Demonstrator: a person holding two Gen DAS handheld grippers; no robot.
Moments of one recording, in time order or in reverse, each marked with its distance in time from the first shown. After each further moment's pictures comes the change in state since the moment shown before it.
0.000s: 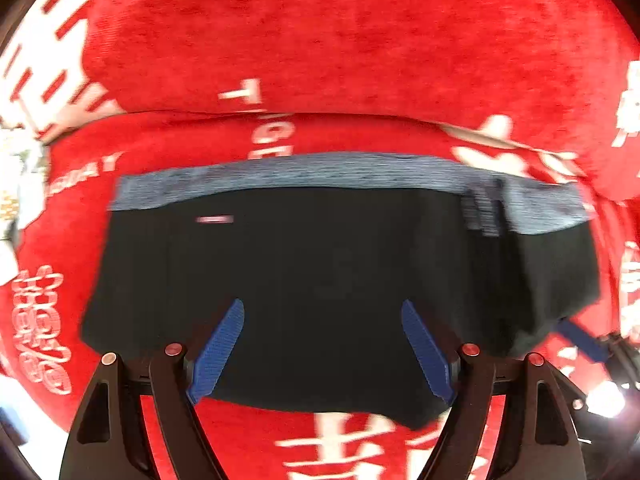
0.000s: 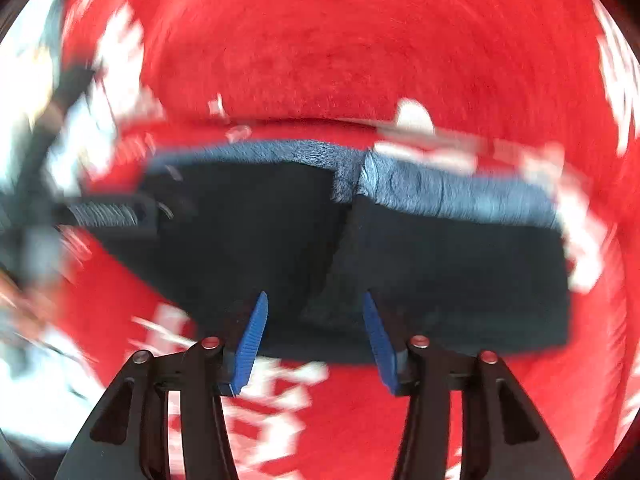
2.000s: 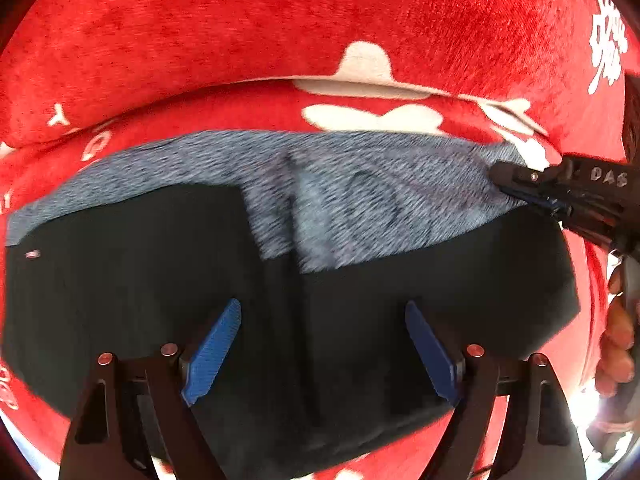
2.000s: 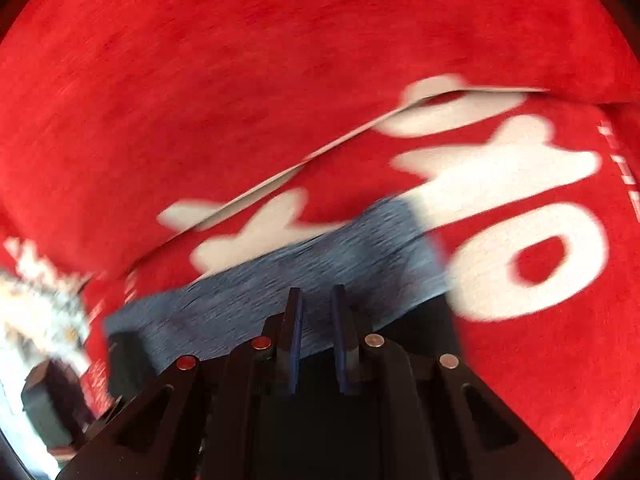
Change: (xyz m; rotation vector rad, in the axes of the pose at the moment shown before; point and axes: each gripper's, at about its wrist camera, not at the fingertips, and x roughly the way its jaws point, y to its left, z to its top) left arm 0.065 -0.135 0.012 0.105 0.071 -0.043; right arm 0.036 -0.164 0.097 0.404 0.074 0.056
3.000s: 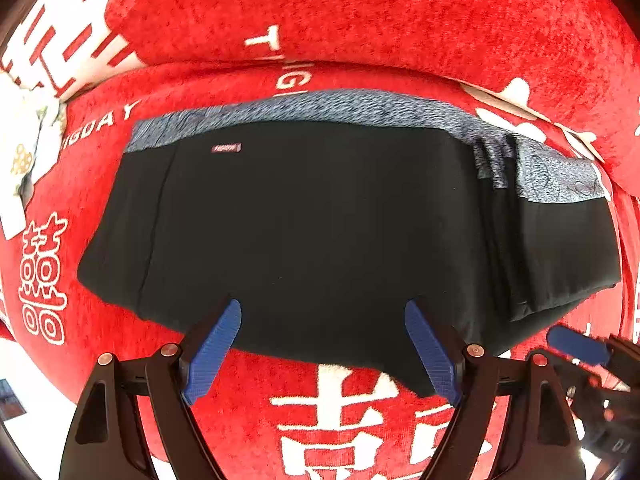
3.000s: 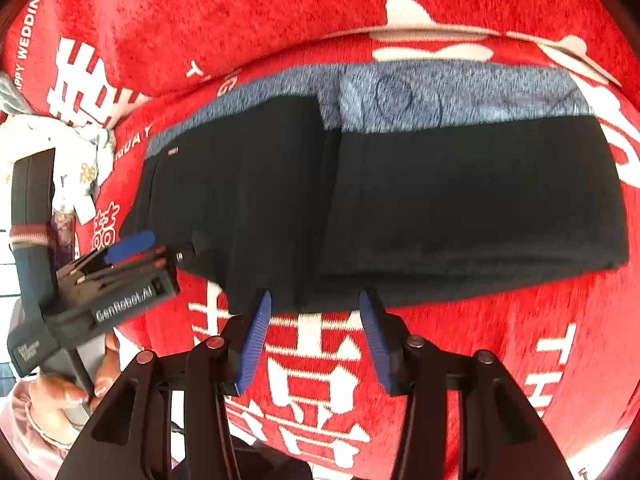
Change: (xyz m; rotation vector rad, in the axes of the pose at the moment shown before) left arm -0.060 0.128 -0.068 -0.186 0.019 0.144; right arm 0.010 0.128 -0.141 -0.274 0.233 -0.057
